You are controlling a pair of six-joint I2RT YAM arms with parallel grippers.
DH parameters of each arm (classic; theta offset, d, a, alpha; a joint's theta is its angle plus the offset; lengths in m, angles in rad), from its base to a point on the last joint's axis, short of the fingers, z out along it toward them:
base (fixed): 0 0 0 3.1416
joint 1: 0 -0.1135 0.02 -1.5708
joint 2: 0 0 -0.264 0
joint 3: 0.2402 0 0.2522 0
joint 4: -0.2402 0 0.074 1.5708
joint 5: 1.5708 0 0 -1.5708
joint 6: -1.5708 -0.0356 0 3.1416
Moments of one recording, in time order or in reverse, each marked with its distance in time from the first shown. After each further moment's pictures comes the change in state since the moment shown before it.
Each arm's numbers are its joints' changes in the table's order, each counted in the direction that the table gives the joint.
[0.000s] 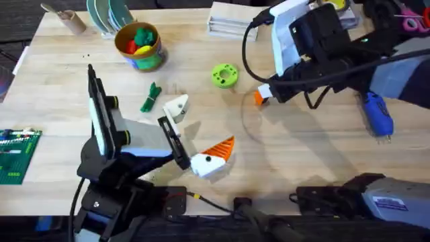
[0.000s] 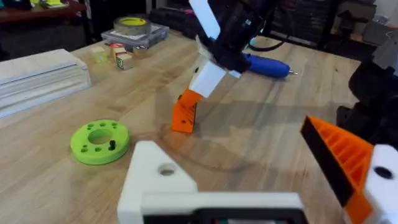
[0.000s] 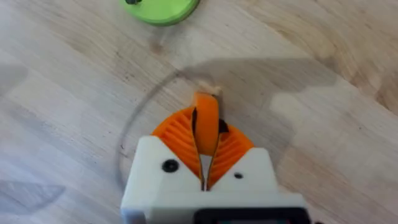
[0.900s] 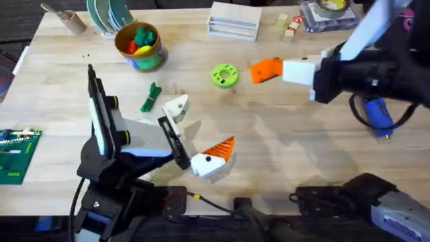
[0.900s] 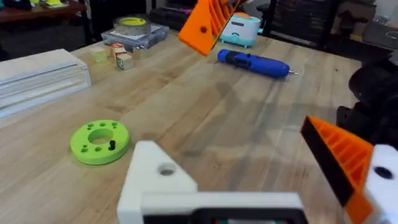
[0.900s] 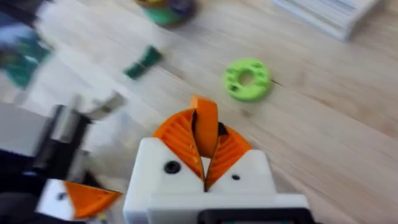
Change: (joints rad) left arm 0.000 0.000 0.000 0.000 0.000 0.000; right arm 0.000 0.529 0.000 -0.045 -0.213 -0.217
